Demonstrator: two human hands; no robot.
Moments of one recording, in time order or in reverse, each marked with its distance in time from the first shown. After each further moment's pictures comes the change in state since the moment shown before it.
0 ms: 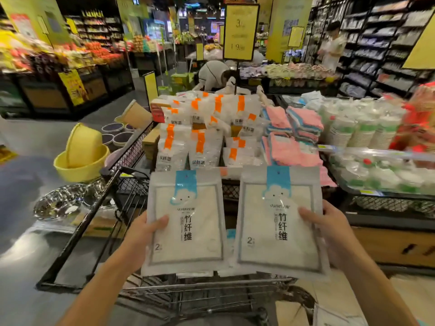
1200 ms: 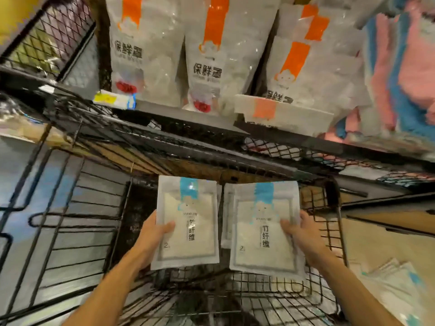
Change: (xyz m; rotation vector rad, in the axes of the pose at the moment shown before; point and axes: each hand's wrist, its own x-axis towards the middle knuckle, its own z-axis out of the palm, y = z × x) left_hand 0.312 -0.284 -0.034 0.112 0.192 -0.552; right_hand 0.295 0.320 0.102 -0.412 -0.112 0.571
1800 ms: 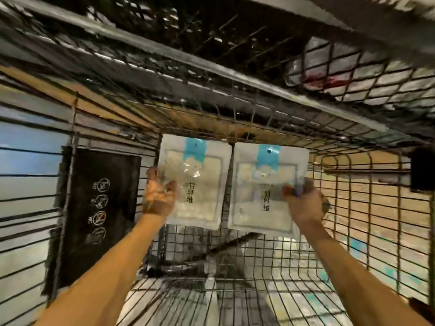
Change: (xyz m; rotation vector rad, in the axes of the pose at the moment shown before) left_hand 0.168 -0.101 0.037 0.493 0.211 0.174; right_hand 0.140 0.112 0.078 -0.378 0.293 0.114
